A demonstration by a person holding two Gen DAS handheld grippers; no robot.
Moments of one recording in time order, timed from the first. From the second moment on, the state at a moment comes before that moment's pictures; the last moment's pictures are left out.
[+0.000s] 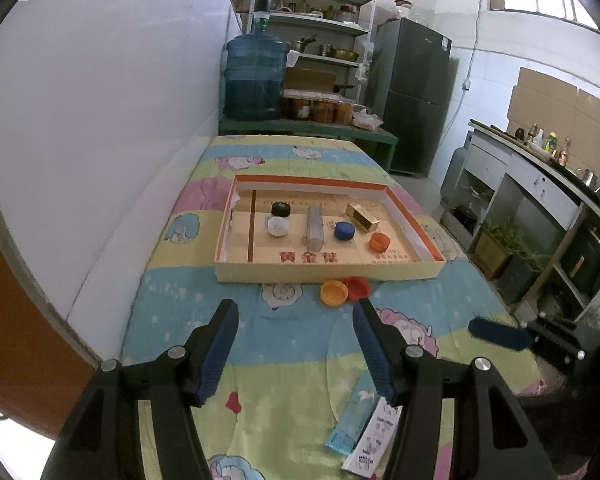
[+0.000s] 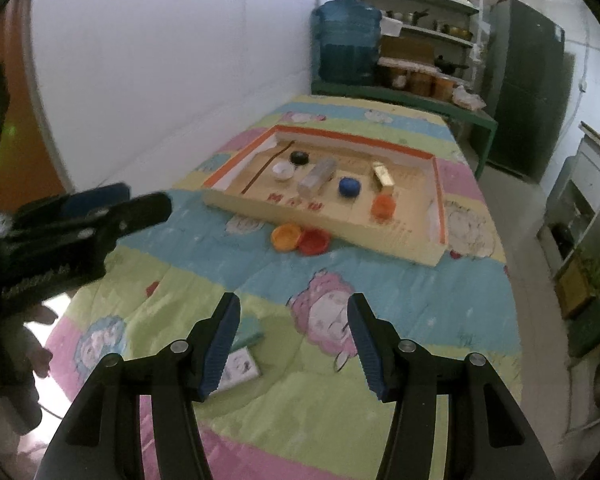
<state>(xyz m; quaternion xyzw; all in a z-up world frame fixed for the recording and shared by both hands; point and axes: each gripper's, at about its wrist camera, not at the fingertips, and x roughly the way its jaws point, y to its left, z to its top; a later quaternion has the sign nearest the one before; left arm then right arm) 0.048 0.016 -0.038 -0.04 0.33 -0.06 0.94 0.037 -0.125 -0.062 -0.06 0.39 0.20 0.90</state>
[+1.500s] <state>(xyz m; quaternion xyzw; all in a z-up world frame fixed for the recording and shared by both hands) 0.037 0.014 -0.077 -0.04 0.36 -0.13 0.92 0.021 -0.108 -0.134 -0.05 0.45 0.15 0.88</state>
